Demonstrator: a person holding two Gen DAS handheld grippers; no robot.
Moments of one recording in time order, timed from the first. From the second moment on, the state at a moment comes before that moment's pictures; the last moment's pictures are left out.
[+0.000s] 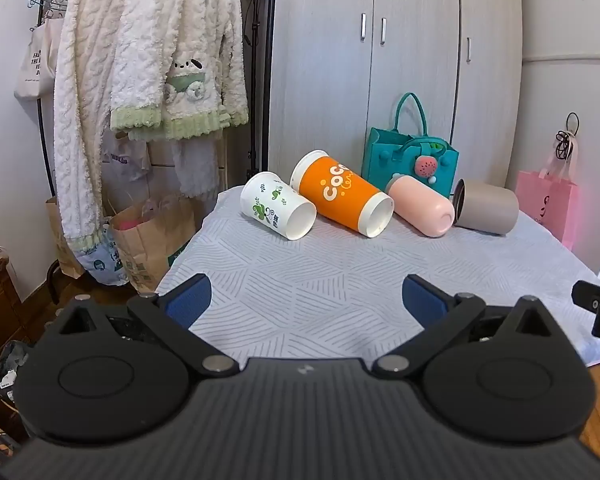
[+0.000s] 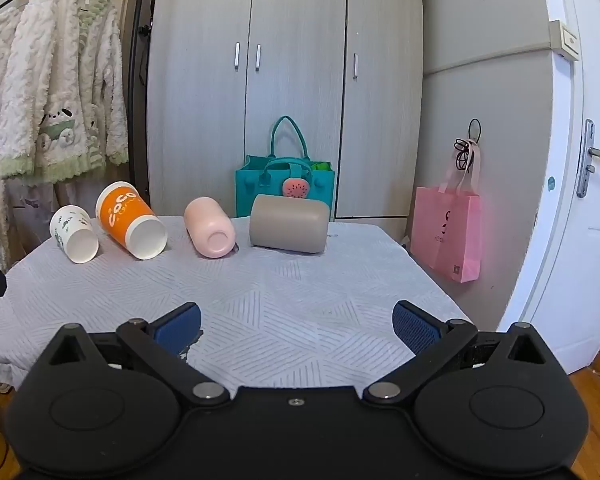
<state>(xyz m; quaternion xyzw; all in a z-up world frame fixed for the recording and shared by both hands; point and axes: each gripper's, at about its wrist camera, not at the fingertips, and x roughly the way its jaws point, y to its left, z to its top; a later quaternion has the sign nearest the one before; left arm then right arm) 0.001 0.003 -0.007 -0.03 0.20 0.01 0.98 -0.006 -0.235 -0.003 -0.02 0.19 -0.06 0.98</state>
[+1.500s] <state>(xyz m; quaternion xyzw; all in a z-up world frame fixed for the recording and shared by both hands) 0.000 0.004 -0.011 -0.03 0.22 0.01 0.98 0.001 -0.241 -0.011 -0.02 0.20 -0.07 0.98</state>
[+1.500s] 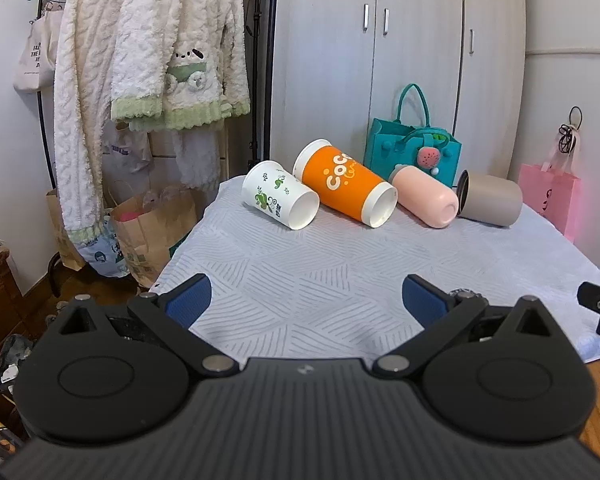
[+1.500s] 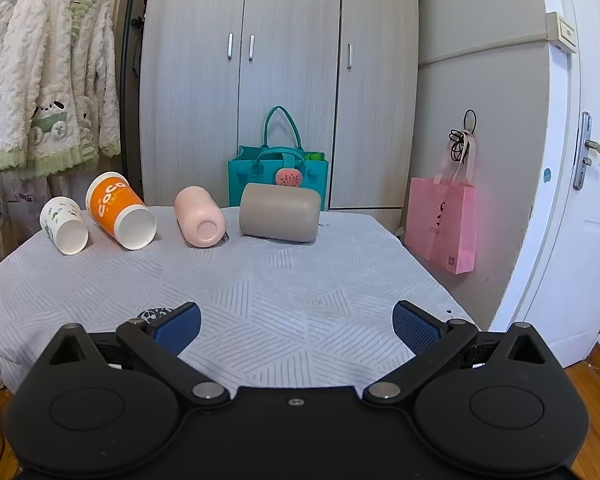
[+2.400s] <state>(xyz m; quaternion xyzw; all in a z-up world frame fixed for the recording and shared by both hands) 0.111 0.016 0.063 -0.16 0.31 -0.12 0.93 0.096 -0.237 0.088 -0.09 0.28 0.19 0.94</state>
